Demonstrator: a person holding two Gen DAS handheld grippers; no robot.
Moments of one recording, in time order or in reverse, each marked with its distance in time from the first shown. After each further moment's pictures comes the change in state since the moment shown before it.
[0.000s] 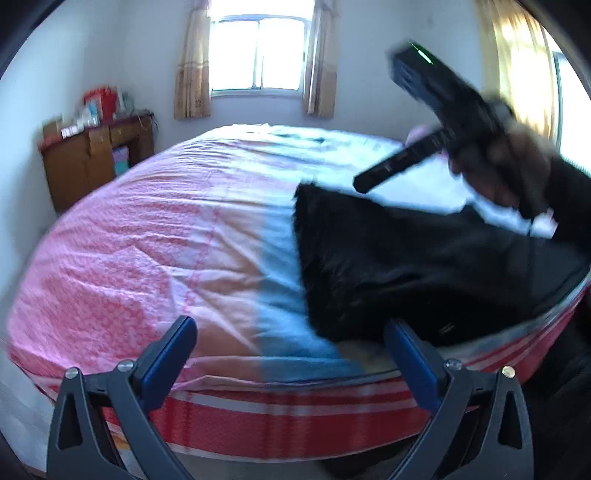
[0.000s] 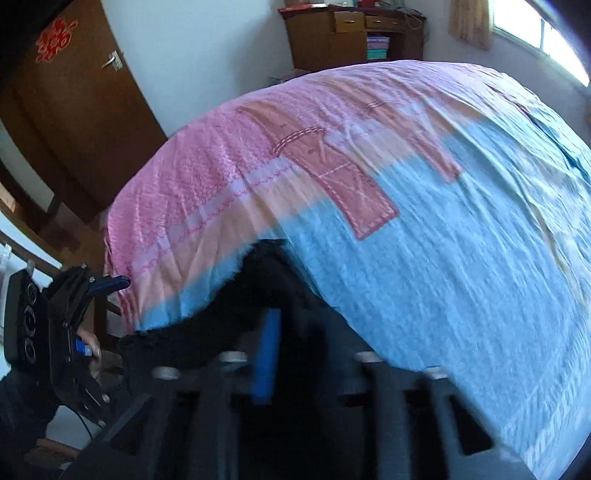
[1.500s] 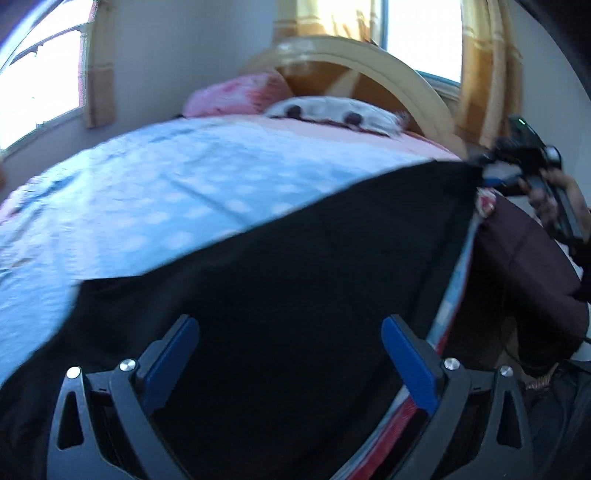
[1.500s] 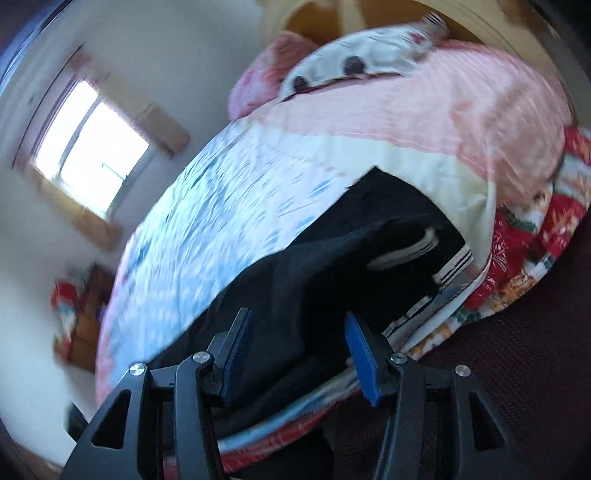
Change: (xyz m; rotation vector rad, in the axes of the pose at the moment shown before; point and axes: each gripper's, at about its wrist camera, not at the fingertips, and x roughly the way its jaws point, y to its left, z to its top) left arm 0.110 -0.388 0.053 0.506 0.199 -0.560; right arm -0.410 -0.165 -0.616 1.474 -0.646 -0.486
